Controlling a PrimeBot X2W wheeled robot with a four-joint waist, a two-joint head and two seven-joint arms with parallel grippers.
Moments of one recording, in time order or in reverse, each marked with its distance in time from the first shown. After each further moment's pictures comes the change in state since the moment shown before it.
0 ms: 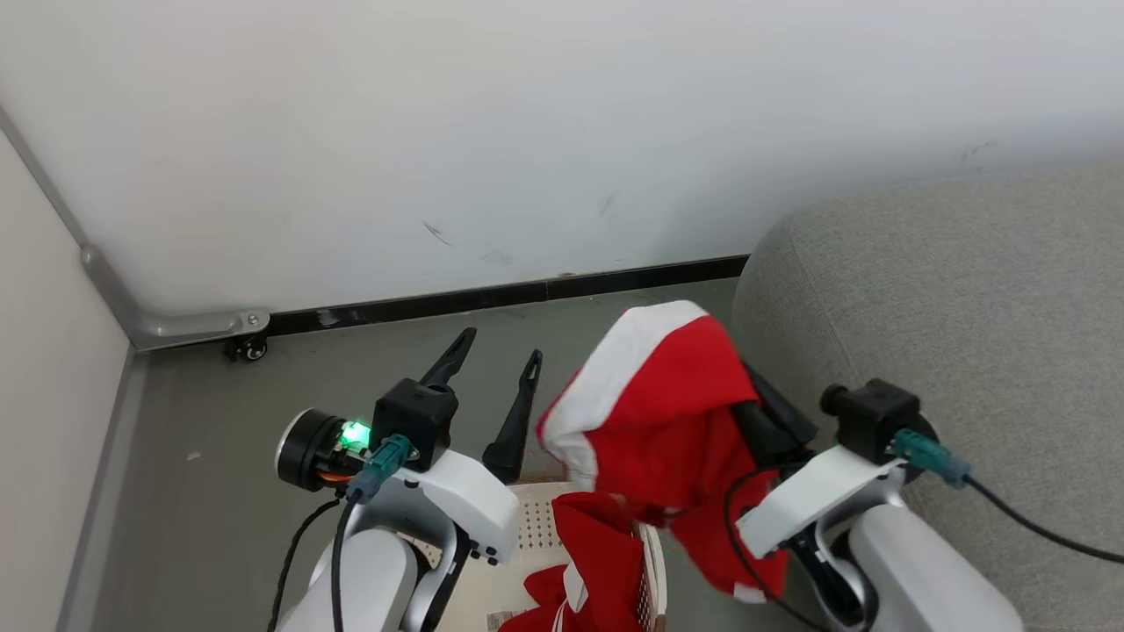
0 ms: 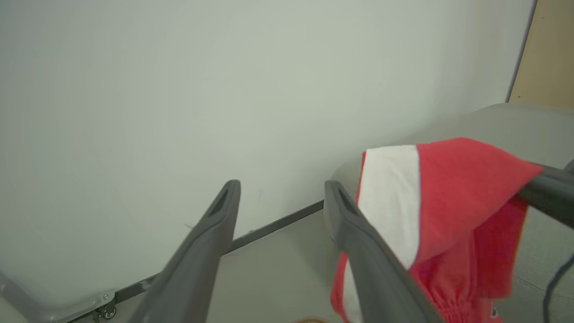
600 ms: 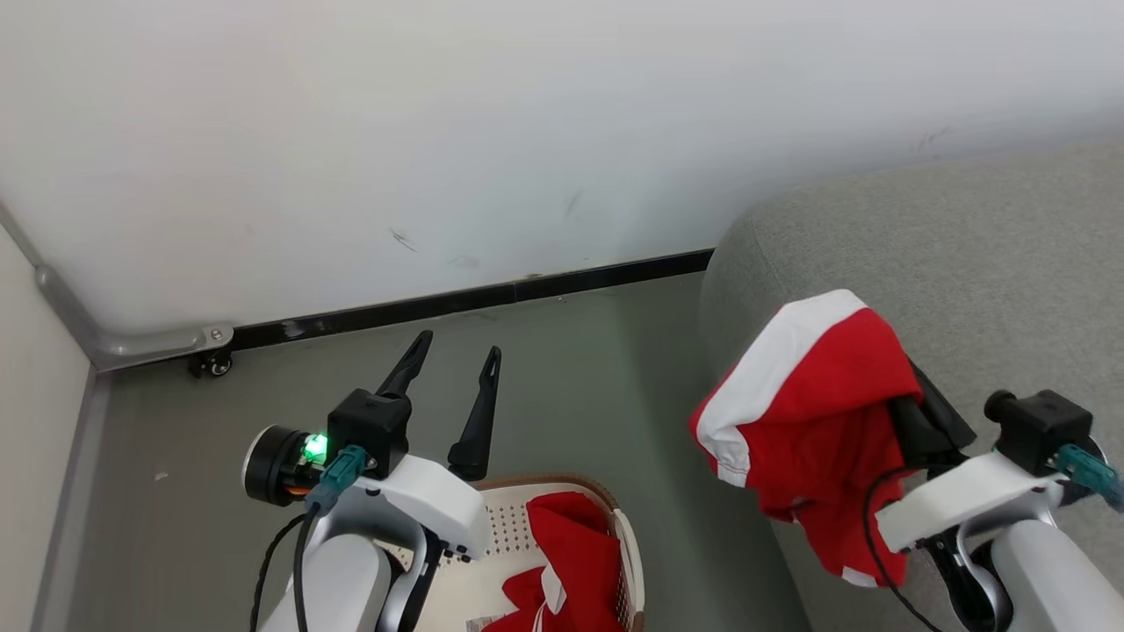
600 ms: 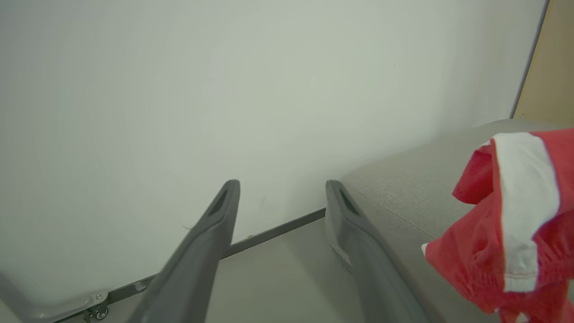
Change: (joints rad) left arm 0.019 0.011 0.055 0.040 -0.025 0.013 -0.073; right arm 0.092 -0.137 -0.205 -0.063 -0.019 0.000 0.001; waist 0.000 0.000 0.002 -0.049
